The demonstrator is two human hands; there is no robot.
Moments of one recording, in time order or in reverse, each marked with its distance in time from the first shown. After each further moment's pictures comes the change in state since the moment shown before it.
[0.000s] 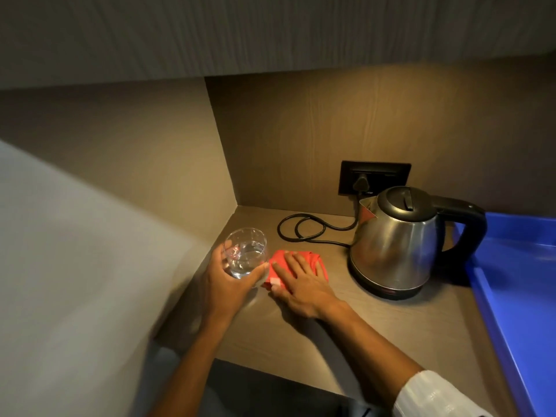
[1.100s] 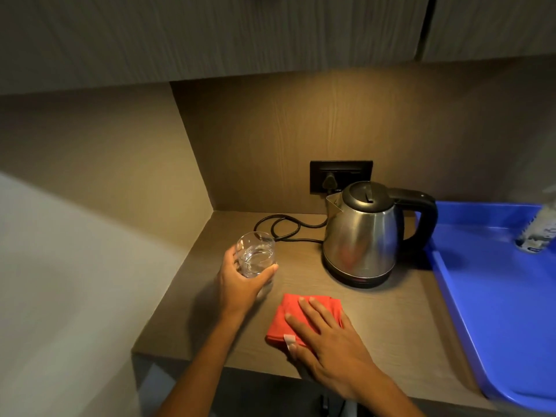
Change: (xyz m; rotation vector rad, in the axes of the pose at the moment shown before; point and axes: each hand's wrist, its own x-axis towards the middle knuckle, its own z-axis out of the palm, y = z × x) left_hand -0.014 0.010 0.055 -0.139 -0.135 -0.024; right_hand -0.151 0.002 0.001 0.076 -0.007 0.075
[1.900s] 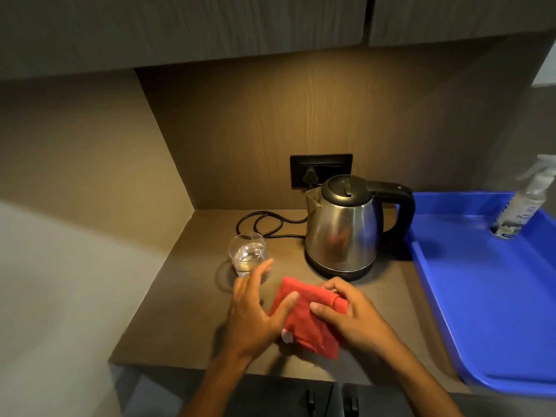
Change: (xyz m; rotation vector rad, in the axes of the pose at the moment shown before) left_hand -0.066 0.023 0.015 0.110 -0.330 0.142; right_hand -0.016 0.025 -0.060 1.026 0.277 0.256
